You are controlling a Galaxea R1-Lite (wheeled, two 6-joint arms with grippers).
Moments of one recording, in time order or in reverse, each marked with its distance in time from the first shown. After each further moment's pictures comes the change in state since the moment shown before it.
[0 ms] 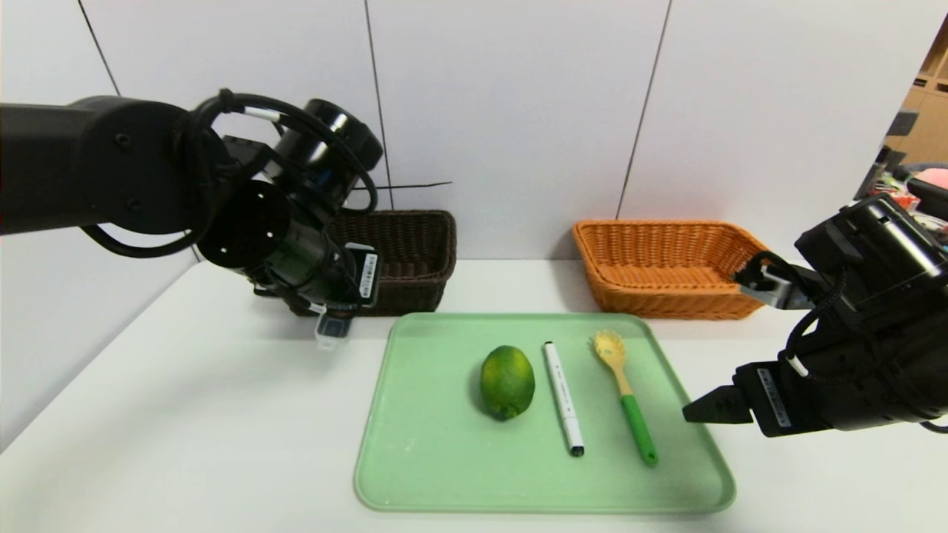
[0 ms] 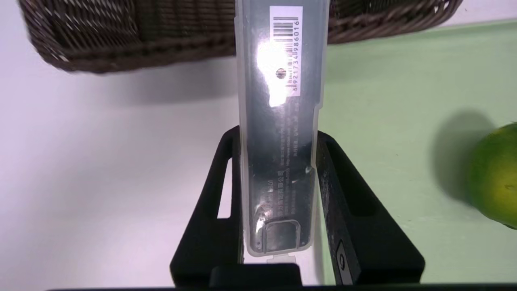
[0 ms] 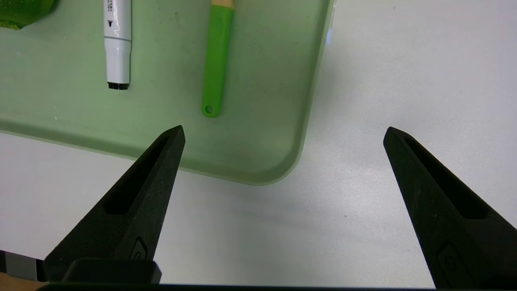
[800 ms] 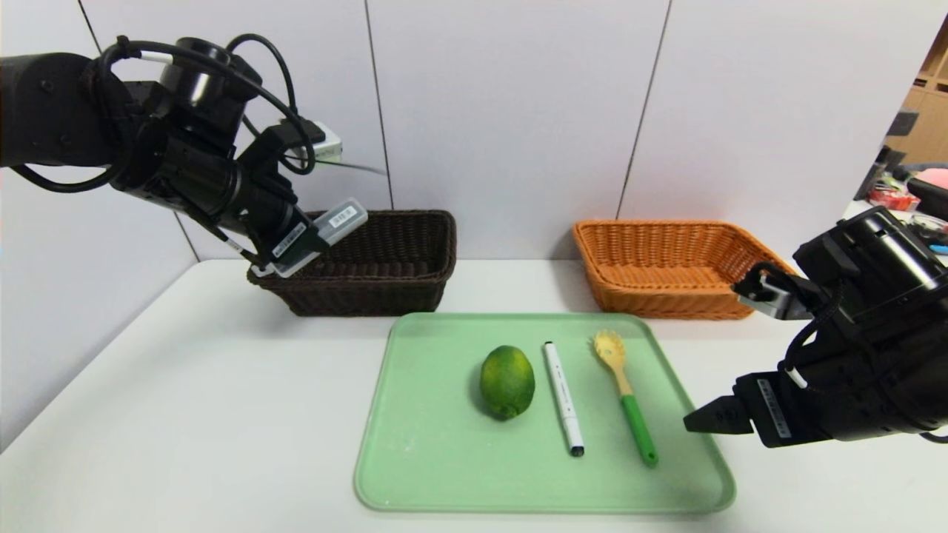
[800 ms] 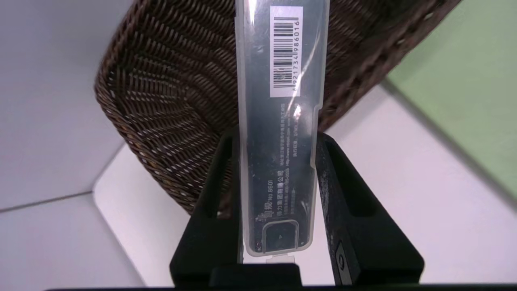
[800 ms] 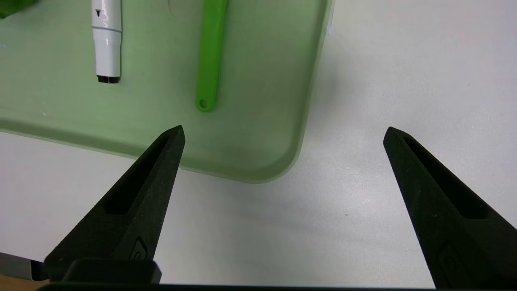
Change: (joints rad) left arm 0.327 0.063 -0.154 -0.052 -0.435 0.958; right arm 0.000 -0.002 0.039 -0.026 0.002 0.001
